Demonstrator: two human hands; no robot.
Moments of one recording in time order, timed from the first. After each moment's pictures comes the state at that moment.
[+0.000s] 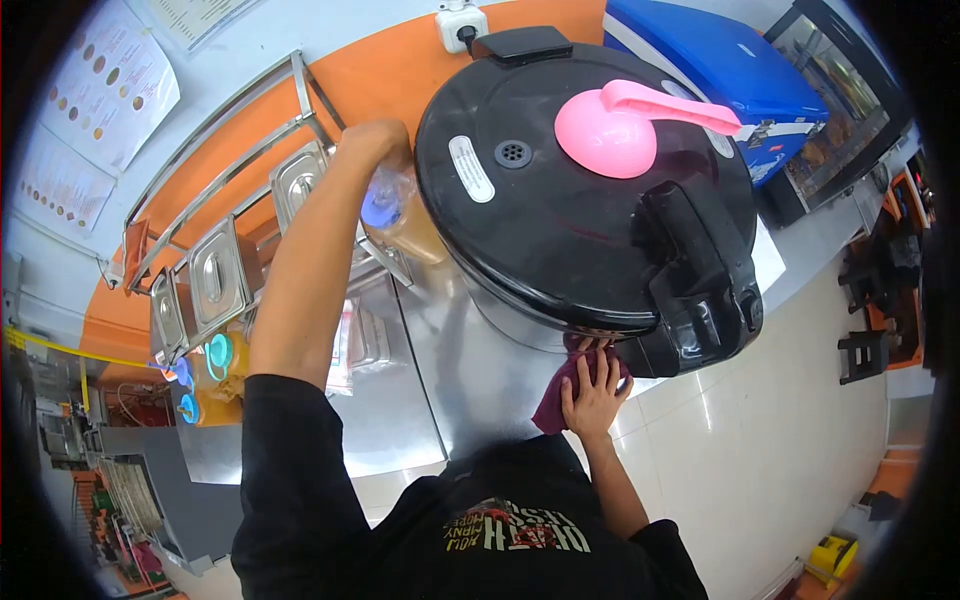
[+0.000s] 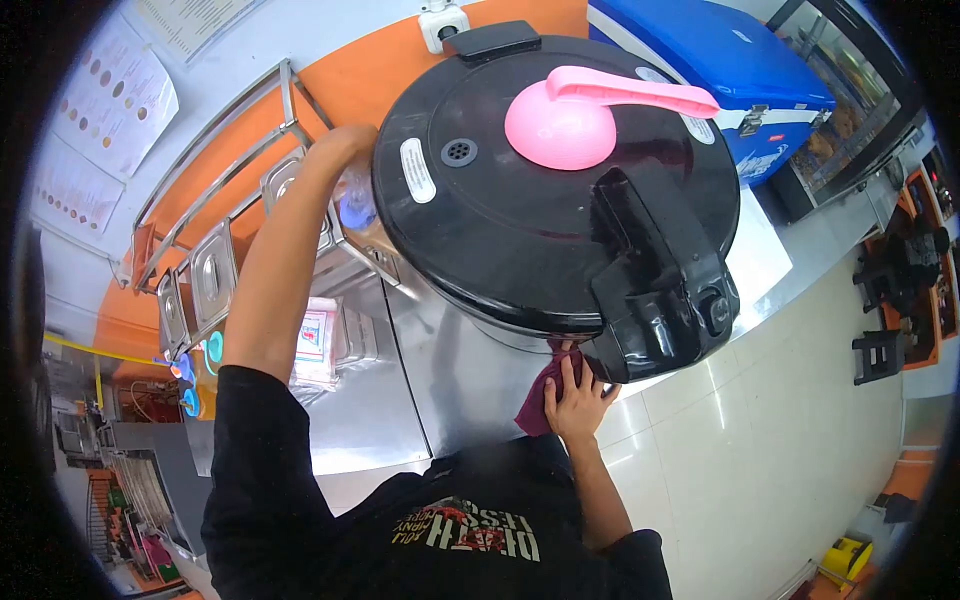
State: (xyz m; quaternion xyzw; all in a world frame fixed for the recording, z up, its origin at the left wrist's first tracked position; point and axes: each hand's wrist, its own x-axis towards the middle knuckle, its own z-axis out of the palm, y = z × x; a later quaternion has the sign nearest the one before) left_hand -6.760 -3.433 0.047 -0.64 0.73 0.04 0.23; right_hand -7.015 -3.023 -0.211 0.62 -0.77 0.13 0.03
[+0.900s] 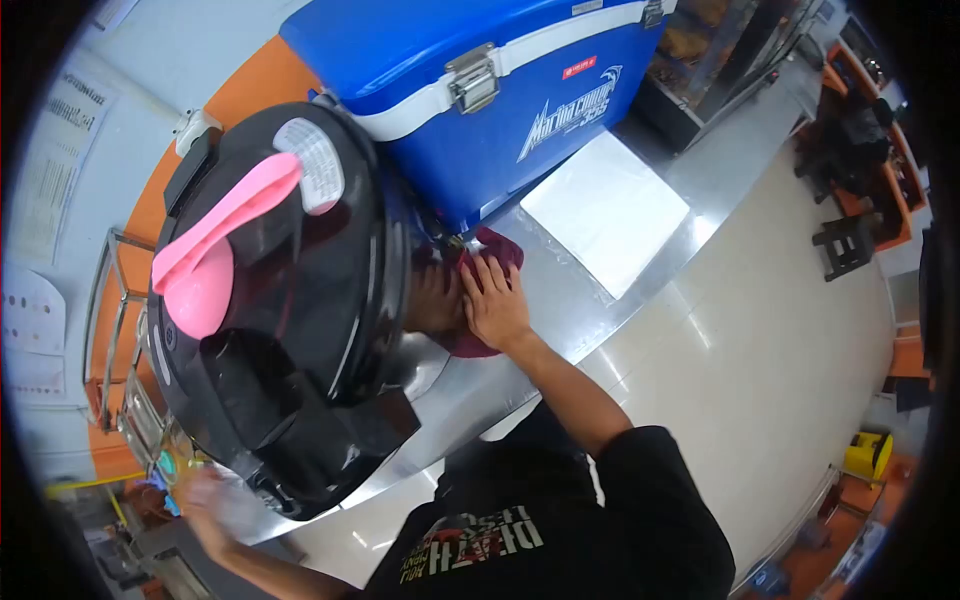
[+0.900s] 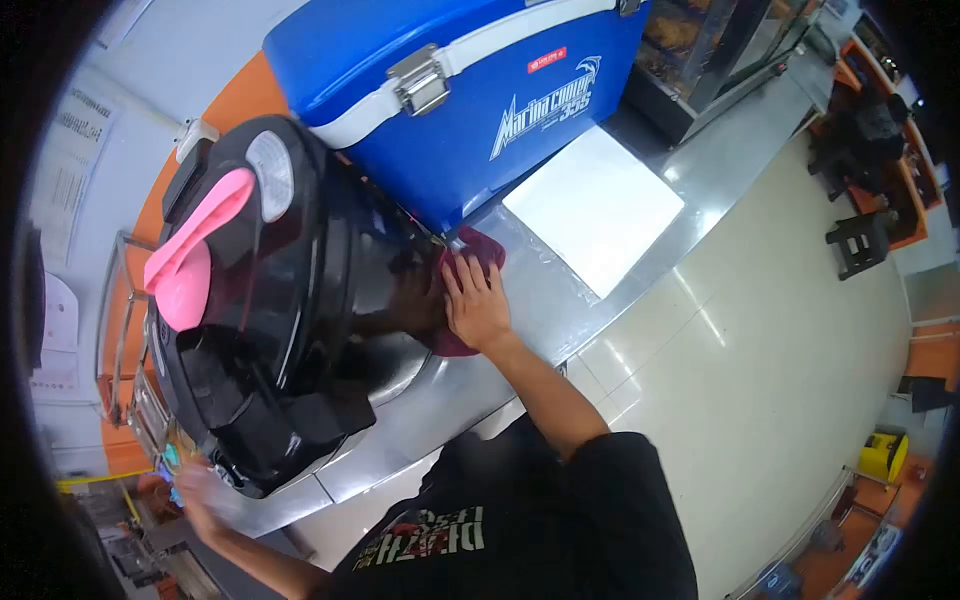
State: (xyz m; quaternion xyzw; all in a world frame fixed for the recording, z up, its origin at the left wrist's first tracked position) left_hand -6.744 -3.078 0.043 -0.79 0.43 0.25 -0.35; right_hand -7.257 -3.186 -0.236 0.70 -0.69 0.19 -0.02
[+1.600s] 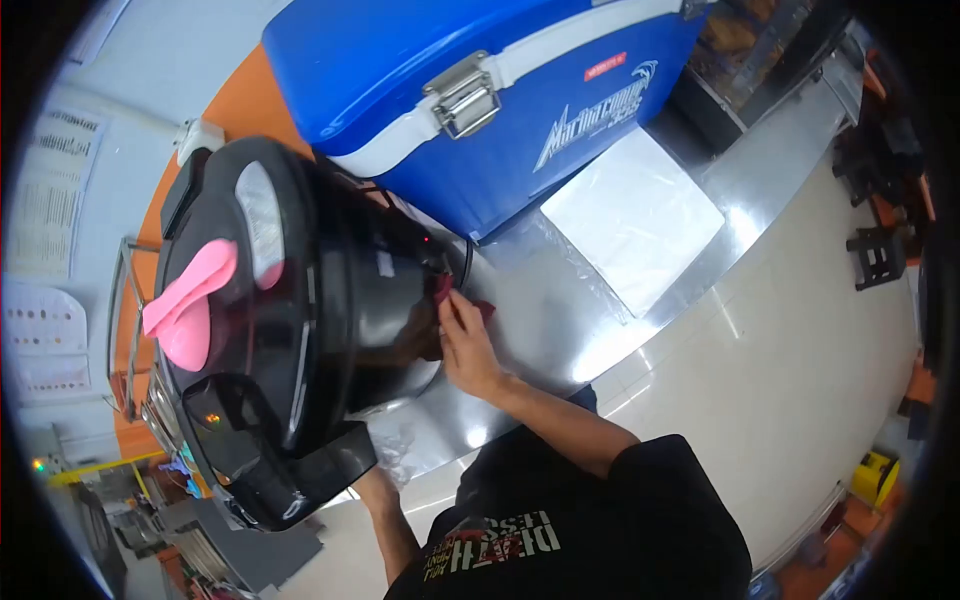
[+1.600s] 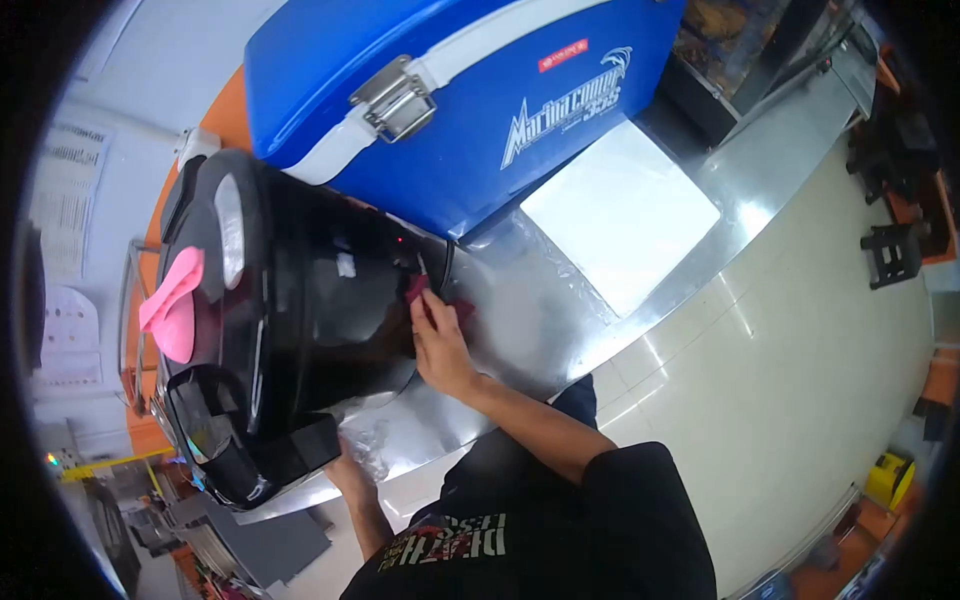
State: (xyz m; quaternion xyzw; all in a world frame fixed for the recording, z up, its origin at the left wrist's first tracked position) left_hand -6.990 -3.069 -0.122 -0.76 0.35 0.27 -0.47; right_hand -7.200 -3.186 -0.198 0.59 -0.55 0.54 -0.24
